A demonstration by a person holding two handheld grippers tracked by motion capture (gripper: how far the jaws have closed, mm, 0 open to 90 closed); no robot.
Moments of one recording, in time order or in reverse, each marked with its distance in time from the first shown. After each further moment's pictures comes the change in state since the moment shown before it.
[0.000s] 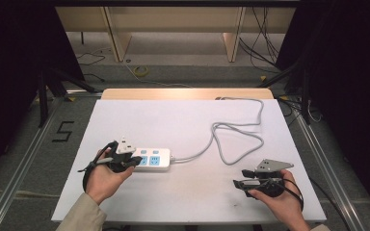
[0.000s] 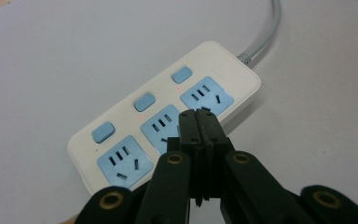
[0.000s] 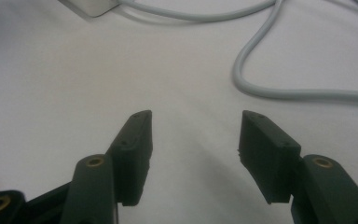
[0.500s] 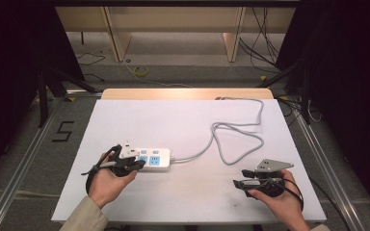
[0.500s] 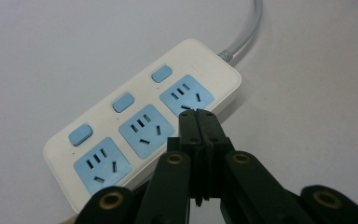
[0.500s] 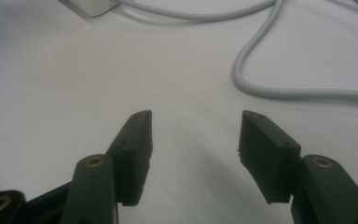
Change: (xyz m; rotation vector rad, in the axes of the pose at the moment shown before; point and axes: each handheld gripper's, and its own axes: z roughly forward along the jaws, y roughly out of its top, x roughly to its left) left arm -0.010 -0.003 0.003 -0.006 -0.029 0.022; right arm 0.000 0.000 0.000 0.000 0.000 0.001
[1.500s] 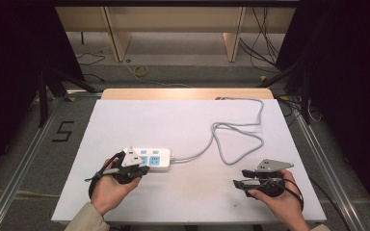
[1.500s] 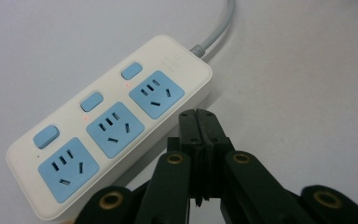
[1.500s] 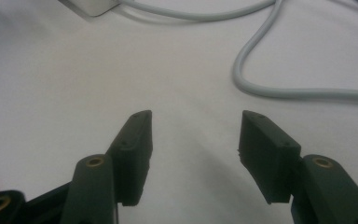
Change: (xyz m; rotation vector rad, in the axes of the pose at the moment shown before) left arm -0.016 -0.009 0.003 -0.020 -0.042 0.029; right arm 0.000 0.000 0.000 0.001 0.002 0.002
